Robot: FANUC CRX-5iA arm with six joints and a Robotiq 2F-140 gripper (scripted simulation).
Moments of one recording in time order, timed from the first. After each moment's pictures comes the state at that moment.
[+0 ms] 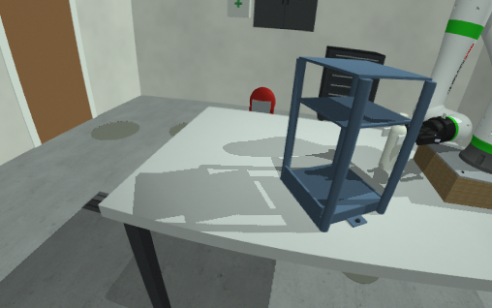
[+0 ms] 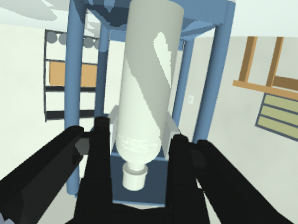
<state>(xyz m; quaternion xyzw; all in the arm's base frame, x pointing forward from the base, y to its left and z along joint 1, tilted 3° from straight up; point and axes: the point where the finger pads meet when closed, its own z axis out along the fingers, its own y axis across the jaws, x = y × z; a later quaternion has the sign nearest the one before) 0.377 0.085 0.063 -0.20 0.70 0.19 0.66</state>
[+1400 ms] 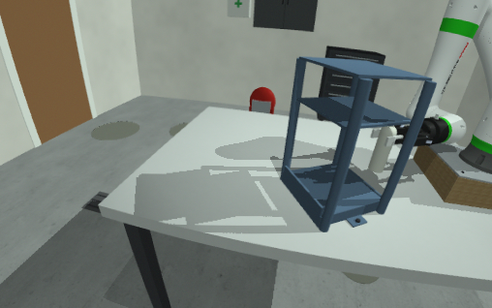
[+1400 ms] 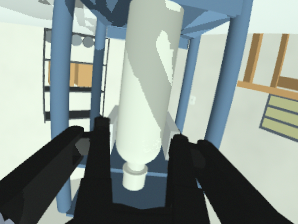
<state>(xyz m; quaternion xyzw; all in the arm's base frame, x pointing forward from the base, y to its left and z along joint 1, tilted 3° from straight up) 0.416 0.109 0.060 -0.20 0.70 0.19 0.66</state>
